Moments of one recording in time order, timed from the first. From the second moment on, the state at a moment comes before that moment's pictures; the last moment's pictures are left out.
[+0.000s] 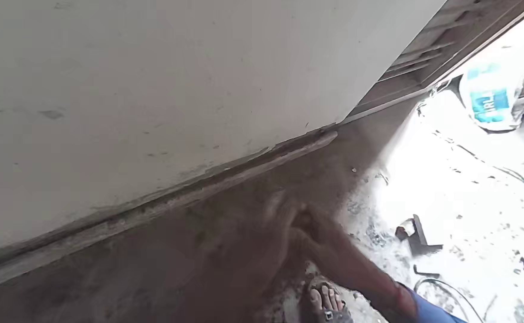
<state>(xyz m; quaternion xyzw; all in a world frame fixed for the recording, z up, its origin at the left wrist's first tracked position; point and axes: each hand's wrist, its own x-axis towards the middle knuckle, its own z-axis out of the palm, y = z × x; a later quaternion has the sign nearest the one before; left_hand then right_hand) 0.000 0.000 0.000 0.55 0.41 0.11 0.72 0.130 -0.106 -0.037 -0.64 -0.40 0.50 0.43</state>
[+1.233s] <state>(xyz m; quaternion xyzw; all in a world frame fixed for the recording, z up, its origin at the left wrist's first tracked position) 0.045 0.084 -0.208 0.24 0.54 0.35 0.73 0.381 -0.001 0.010 -0.87 -0.43 0.15 0.20</state>
